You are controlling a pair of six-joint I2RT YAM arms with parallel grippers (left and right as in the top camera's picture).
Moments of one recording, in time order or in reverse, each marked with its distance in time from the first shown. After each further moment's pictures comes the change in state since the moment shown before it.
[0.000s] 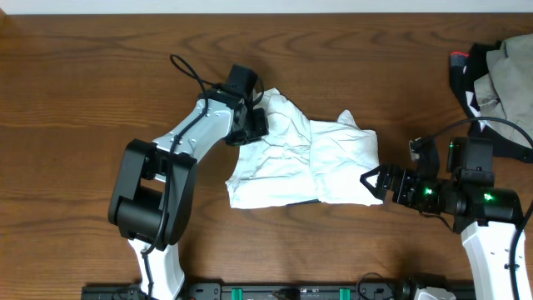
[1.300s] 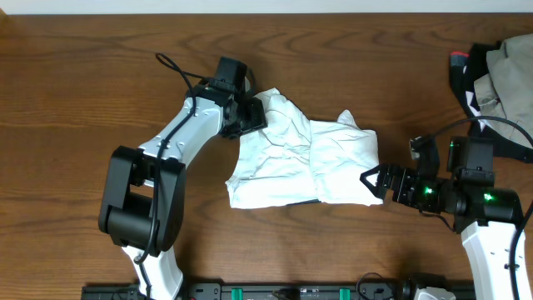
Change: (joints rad) left arm 0.038 -0.050 0.000 0.059 0.051 -0.034; right arm 0.000 0.000 0.000 0.011 -0.005 0.000
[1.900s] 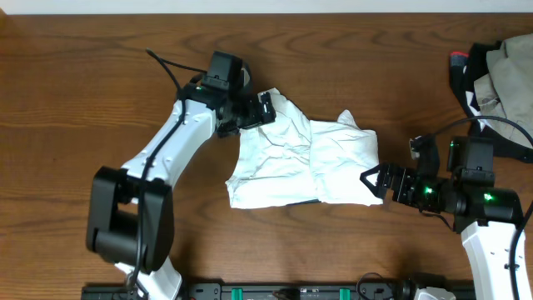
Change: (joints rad) left arm 0.006 -0.093 0.000 -0.050 0.011 0.024; right arm 0.000 0.000 0.000 0.007 0.000 -0.003
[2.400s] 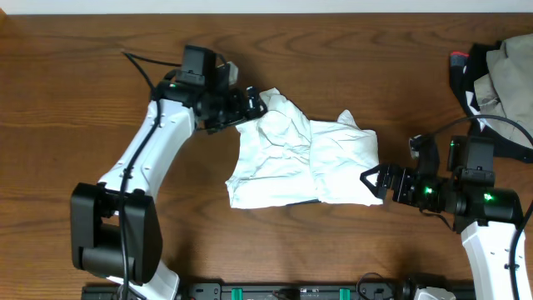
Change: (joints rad) left arm 0.084 -0.092 0.000 -0.040 0.170 0.109; right arm 0.000 0.000 0.000 0.003 0.001 -0.026
